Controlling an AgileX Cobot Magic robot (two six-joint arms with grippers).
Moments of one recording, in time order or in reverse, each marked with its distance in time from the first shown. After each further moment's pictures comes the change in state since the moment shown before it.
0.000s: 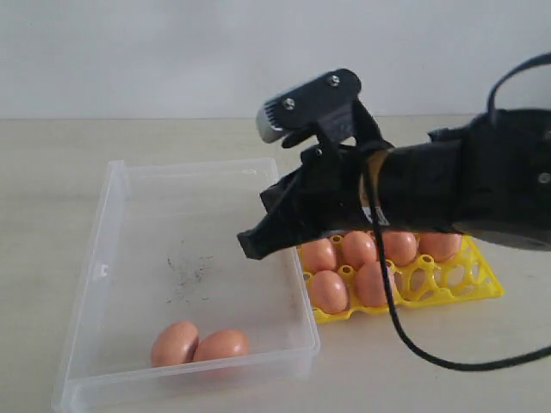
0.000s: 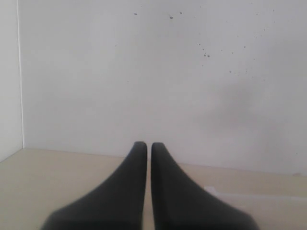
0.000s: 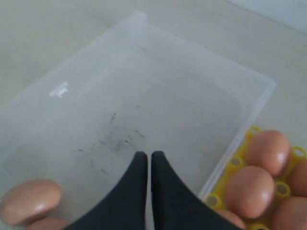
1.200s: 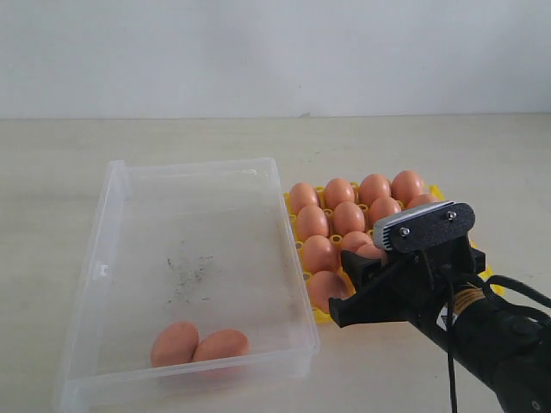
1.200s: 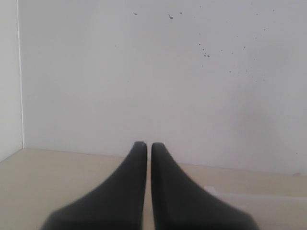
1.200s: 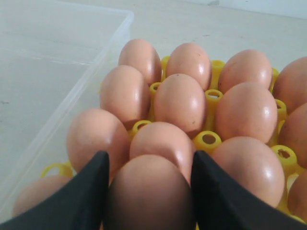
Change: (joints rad) left arm 0.000 0.000 0.000 0.000 0.000 0.000; right arm -0.045 0.313 0.471 1.025 -0.952 -0.753
